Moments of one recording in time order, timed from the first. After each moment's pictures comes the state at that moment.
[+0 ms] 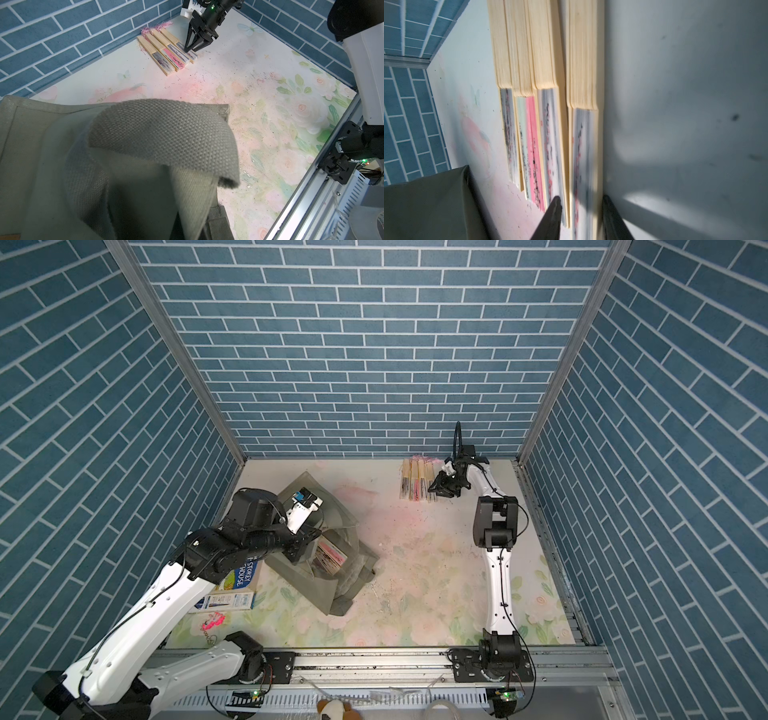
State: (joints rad) left arm -0.53 1.03 1.19 -0.89 0.20 0.09; right arm 0.10 2.56 2.26 -0.95 -0.61 0.21
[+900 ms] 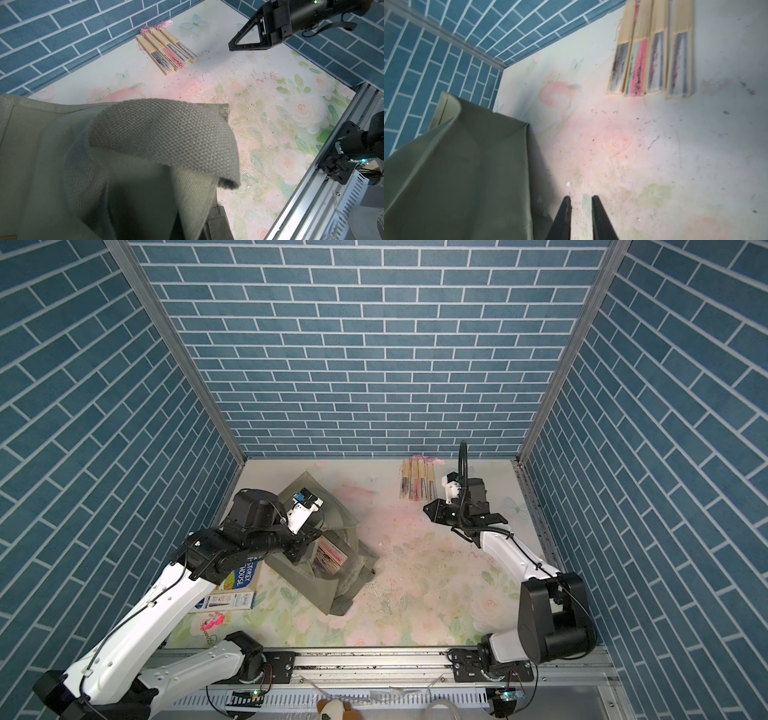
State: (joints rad) left arm -0.53 1.02 1.17 -0.87 0.21 0.09; right arm 0.32 1.36 0.91 -0.17 -0.47 0.44
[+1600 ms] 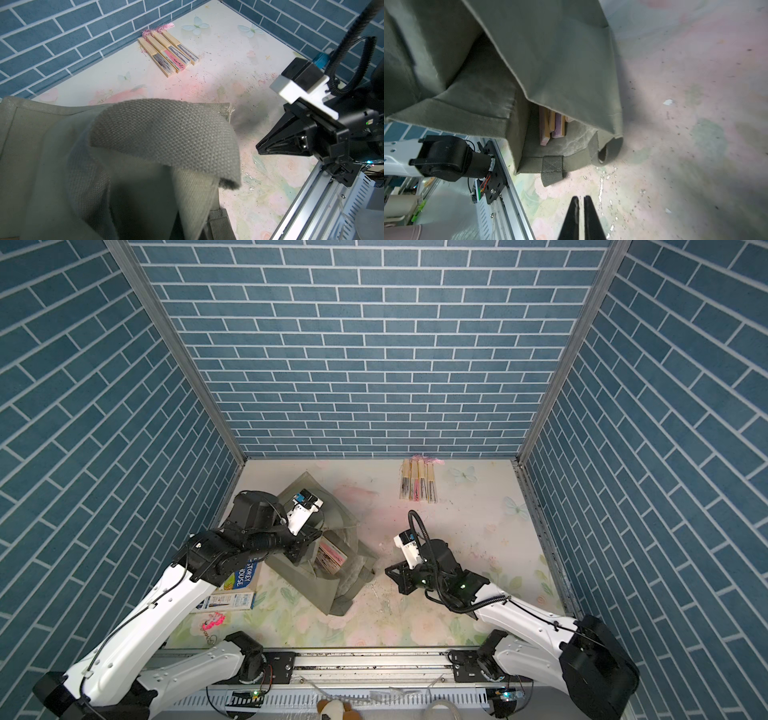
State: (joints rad) left arm -0.53 1.01 1.15 -0.85 0.20 0.10; right arm 0.87 1.12 0.48 0.09 -0.34 0.42
